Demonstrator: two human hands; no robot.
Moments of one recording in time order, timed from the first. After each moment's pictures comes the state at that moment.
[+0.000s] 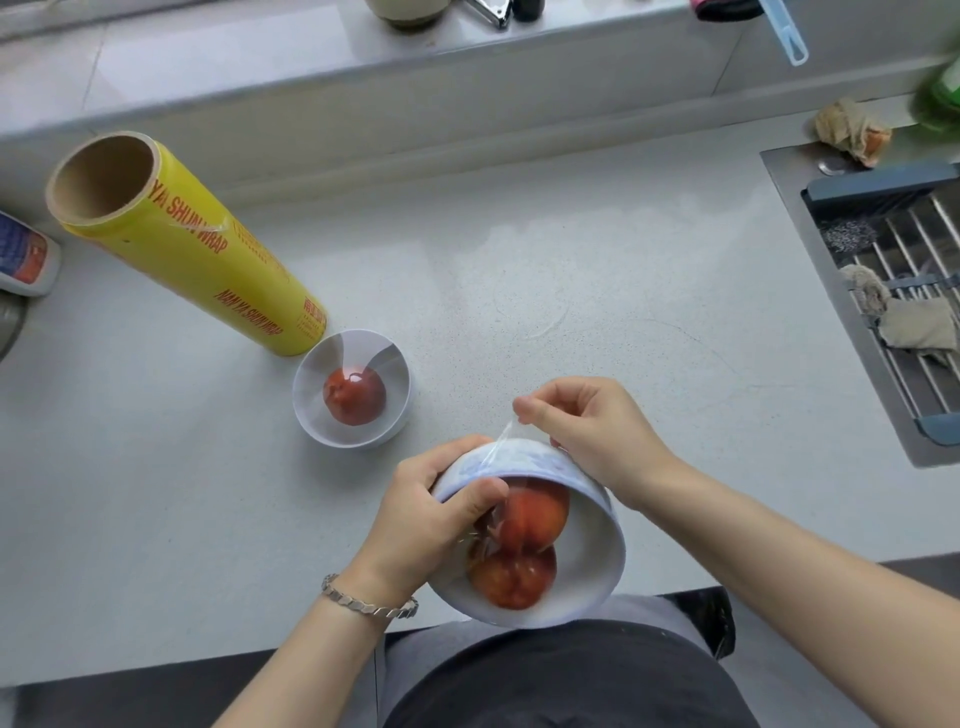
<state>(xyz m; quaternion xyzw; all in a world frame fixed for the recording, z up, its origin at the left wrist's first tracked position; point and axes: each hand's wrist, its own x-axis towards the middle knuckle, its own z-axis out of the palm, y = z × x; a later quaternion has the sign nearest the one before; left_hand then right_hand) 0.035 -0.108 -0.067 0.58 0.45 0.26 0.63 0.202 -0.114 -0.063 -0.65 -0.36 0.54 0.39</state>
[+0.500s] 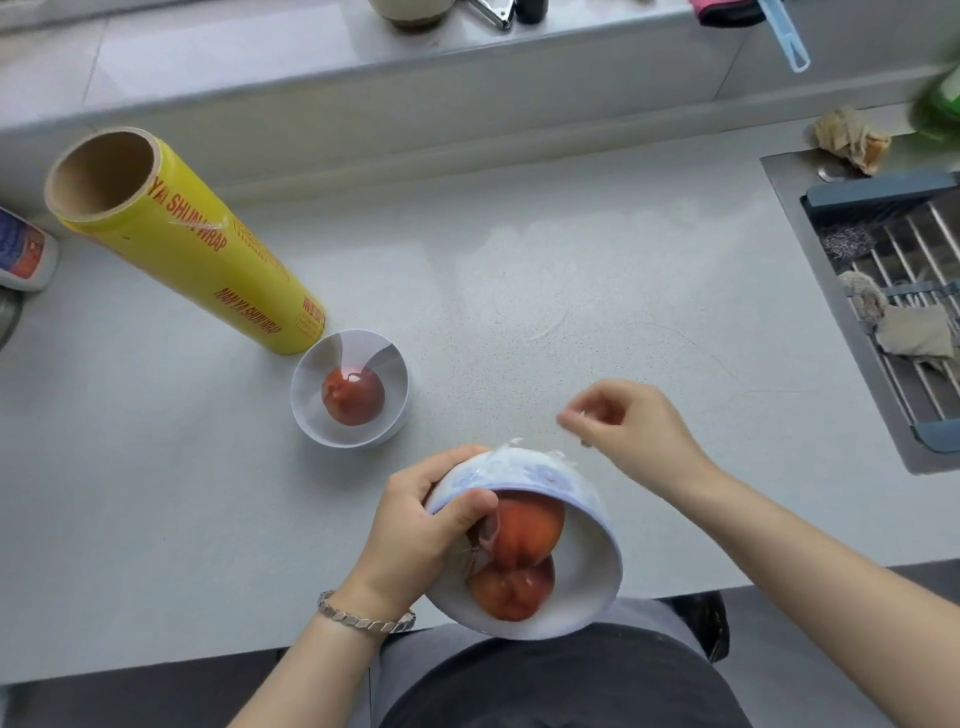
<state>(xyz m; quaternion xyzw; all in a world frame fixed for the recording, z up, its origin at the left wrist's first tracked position) 0.030 -0.115 -0.072 0.55 0.47 0.28 0.63 0.235 -0.124 -0.081 -0.73 -0.43 0.45 0.29</state>
